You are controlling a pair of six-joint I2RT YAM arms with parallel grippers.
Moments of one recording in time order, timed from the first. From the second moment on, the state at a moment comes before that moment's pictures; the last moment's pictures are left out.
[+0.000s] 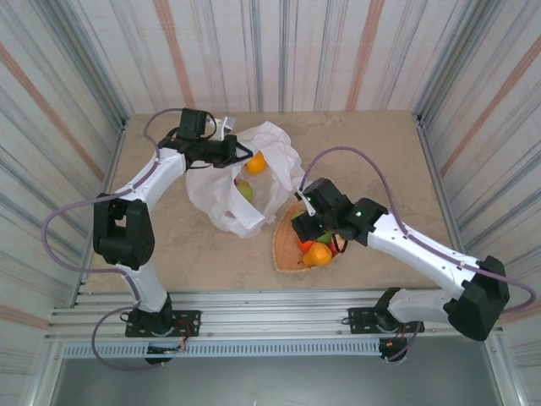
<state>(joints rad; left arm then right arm) -0.26 1.79 1.48 -0.45 0.79 -0.47 0.82 1.23 1.01 -0.78 0.14 0.21</state>
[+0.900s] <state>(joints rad) -0.26 1.80 1.48 -0.45 0.79 -0.47 0.82 1.67 1.12 -0.70 0.27 0.05</state>
